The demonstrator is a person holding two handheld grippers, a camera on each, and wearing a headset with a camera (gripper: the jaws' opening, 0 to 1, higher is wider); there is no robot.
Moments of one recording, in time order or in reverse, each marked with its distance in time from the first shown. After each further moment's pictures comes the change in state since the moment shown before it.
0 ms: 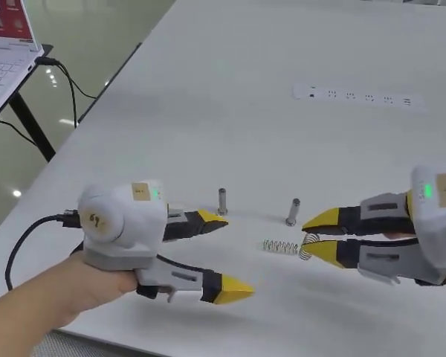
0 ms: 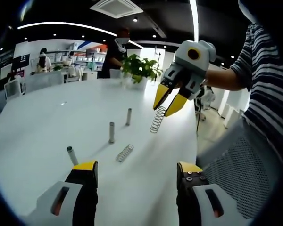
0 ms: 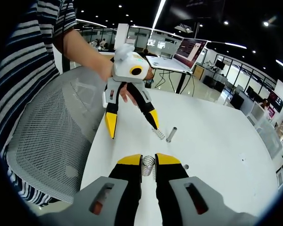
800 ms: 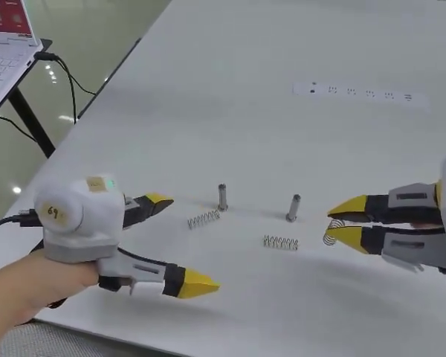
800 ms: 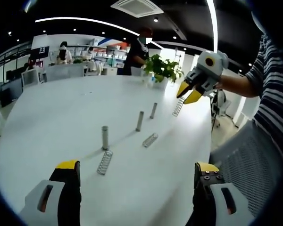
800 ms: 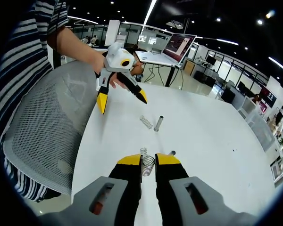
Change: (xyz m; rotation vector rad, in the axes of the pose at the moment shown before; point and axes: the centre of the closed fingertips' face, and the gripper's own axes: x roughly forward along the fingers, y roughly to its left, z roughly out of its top) left arm -0.034 0.040 -0.025 -0.104 0.003 0.152; right arm -0.019 -0.020 -0.023 0.024 0.047 -0.089
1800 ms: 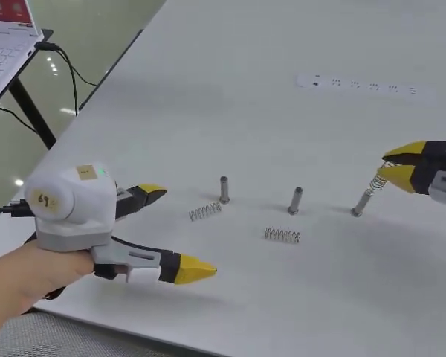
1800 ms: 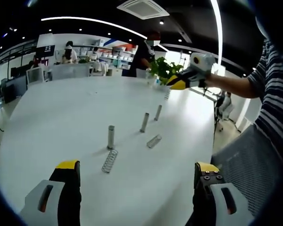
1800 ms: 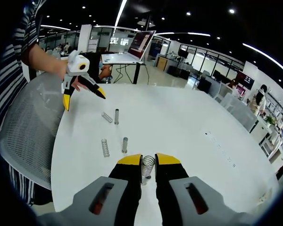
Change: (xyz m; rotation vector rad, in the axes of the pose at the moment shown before) left arm -0.006 0.004 0.003 -0.032 -0.015 0.030; right arm -0.034 -0.091 -0.033 0.166 -0.004 -0.206
